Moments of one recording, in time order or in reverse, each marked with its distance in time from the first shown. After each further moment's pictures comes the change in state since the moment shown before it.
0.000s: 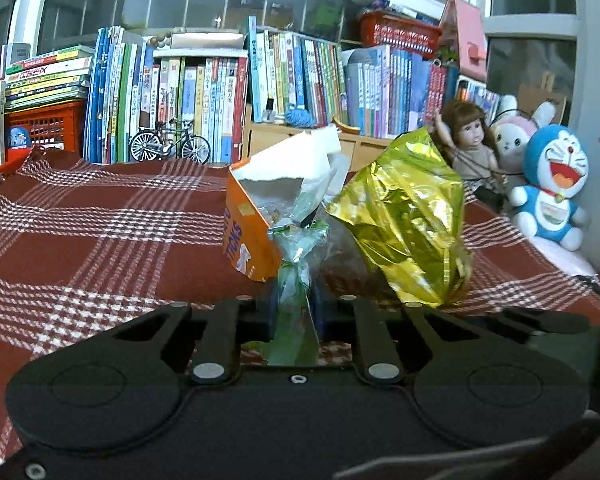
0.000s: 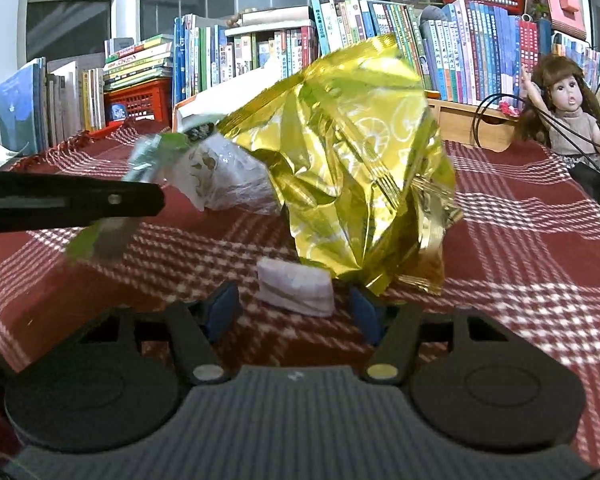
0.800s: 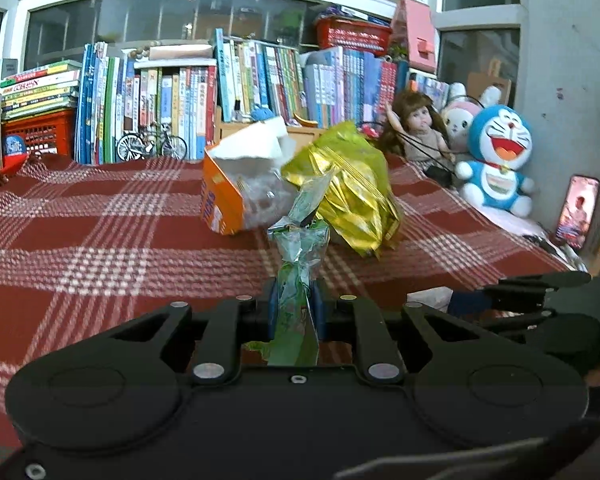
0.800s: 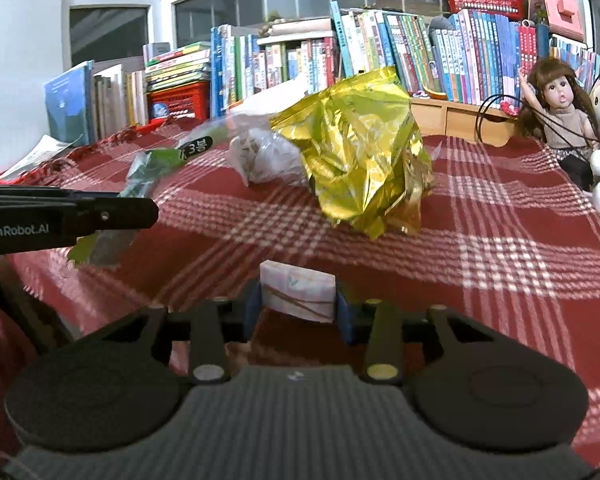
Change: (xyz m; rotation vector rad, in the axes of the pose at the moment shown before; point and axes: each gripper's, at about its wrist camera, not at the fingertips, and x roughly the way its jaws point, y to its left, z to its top) left arm -0.094 -0.026 -0.045 0.068 0.003 -0.075; right arm -0.092 -0.008 -0.034 -0.020 0.004 0.097
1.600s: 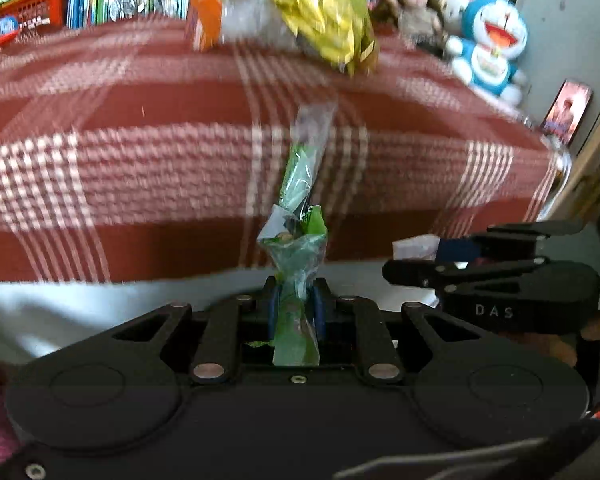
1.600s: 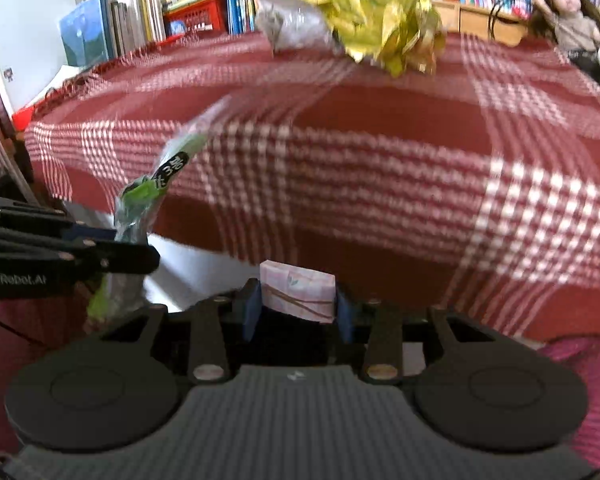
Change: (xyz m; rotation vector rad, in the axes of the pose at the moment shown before) left arm -0.015 -0.026 -0.100 -0.062 0.372 -0.017; right arm -0.016 0.007 -0.081 0.042 0.248 0.065
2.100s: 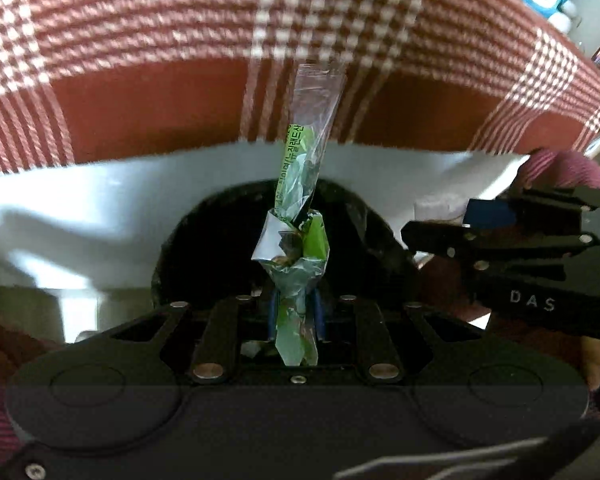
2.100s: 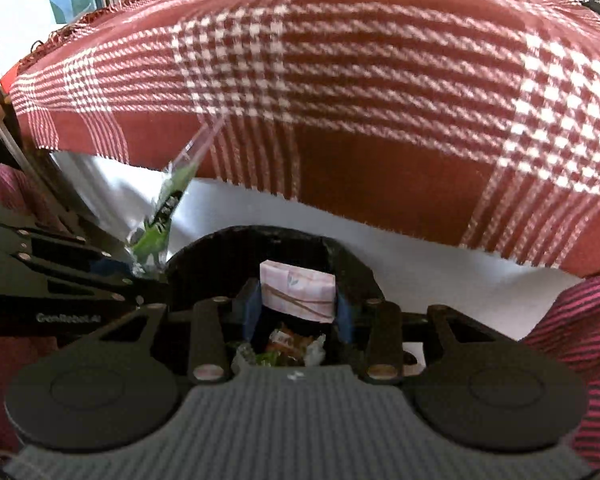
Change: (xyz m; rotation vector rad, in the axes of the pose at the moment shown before) left arm 0.070 0.004 -0.038 -0.066 0.284 0.034; right arm 0.035 -0.002 -0.034 0.021 0.142 0.005
